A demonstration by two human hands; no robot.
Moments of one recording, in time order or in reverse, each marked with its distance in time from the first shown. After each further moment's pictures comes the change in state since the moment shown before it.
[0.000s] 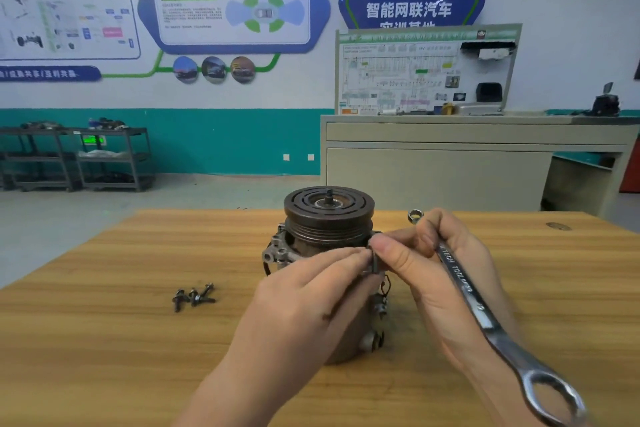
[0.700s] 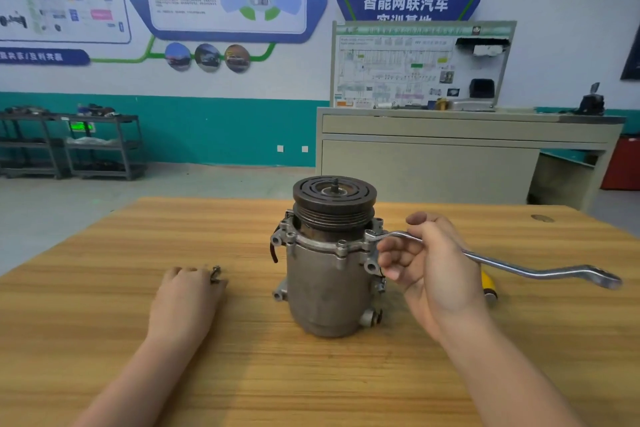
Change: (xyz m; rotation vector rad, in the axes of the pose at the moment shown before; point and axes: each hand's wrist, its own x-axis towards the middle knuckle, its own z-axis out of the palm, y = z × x) left_hand -0.092 -0.144 -0.026 0.675 -0.720 -0.830; right_hand -0.006 -0.005 0.022 0.244 0.336 0.359
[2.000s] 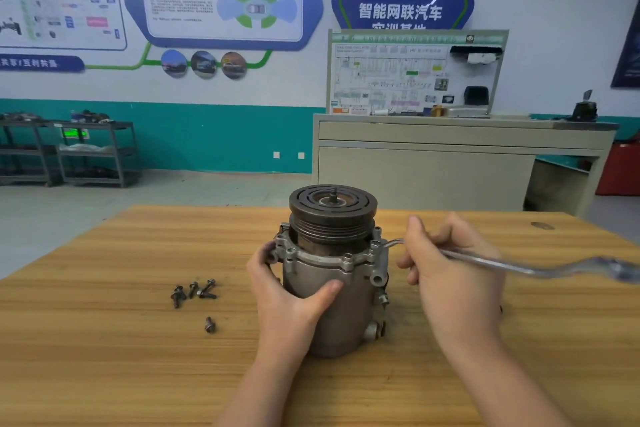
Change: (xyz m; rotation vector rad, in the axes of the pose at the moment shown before) left_hand -0.041 0.121 0.003 -1.381 0.219 0.098; right_hand 0.011 0.008 -0.015 -0.613 0.084 -0.696
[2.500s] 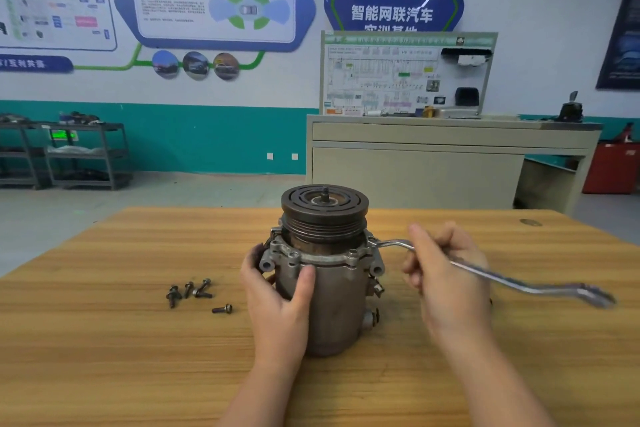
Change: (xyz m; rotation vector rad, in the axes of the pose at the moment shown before) left_hand -0.003 -0.003 0.002 -0.014 0.124 0.033; right_hand -0.001 0.015 -0.005 0.269 -0.003 0.258
